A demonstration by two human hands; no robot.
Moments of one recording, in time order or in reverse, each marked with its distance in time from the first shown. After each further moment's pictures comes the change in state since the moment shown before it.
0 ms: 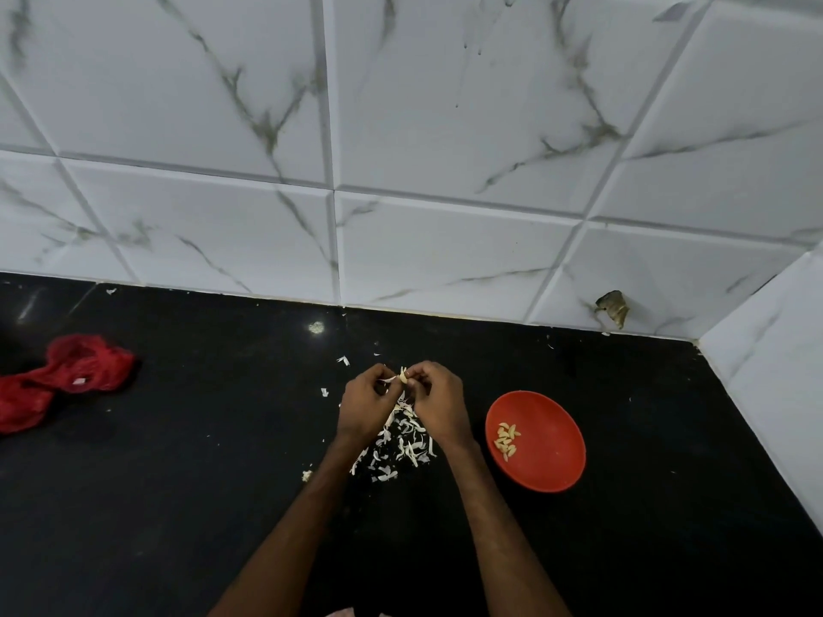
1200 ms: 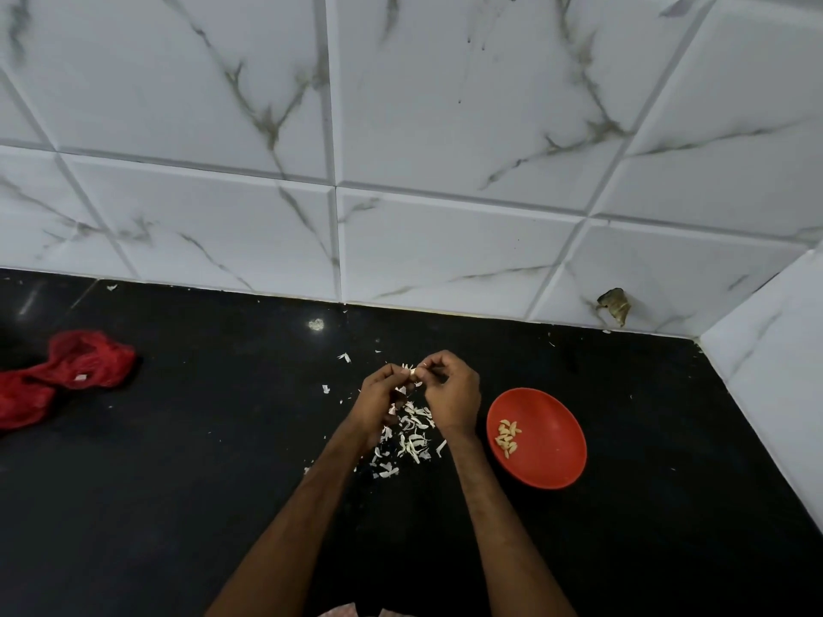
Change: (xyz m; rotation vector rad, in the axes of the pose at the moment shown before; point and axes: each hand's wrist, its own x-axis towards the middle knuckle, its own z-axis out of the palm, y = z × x) left_hand -0.005 0.029 -0.002 -0.606 -0.282 -0.405; right_hand -0.002 -0.008 -0.006 0.092 0.195 0.141
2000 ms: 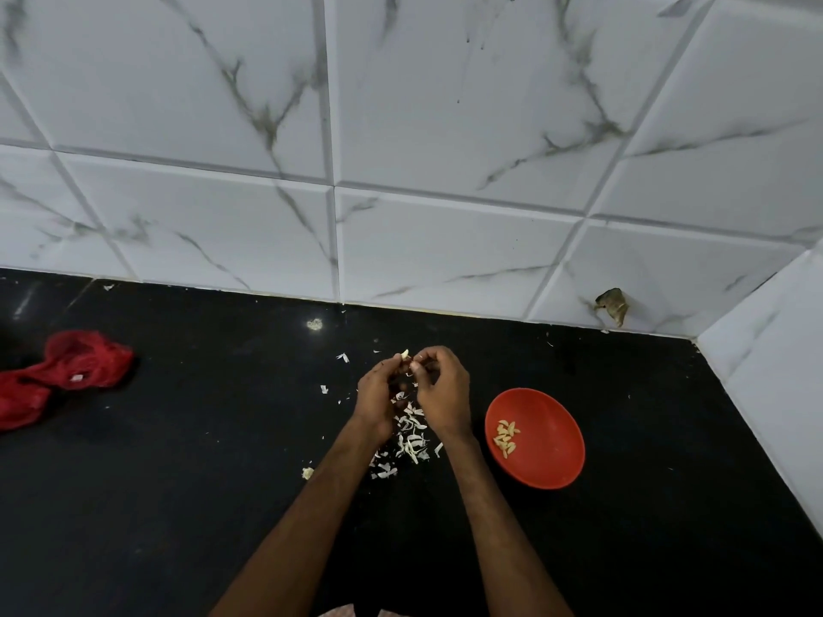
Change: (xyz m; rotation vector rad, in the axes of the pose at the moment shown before) left_hand 0.012 -0.001 0.014 -0.351 0.152 -0.039; right_hand 0.004 0.002 0.006 0.026 -0.033 -0.129
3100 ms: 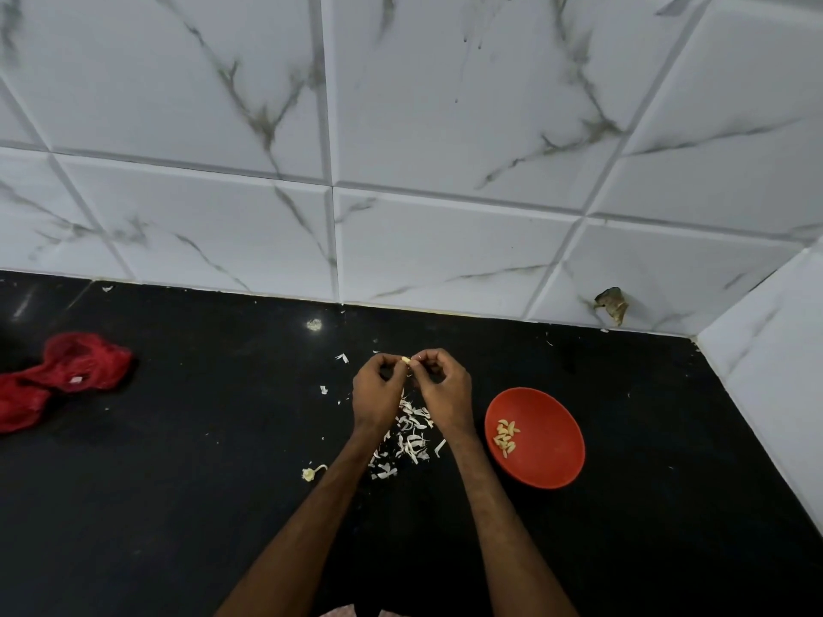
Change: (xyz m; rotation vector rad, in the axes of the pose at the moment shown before) left_hand 0.005 -0.008 -0.006 0.638 0.182 0.514; right_hand 0.001 -0.001 -0.005 0.207 -0.065 0.145
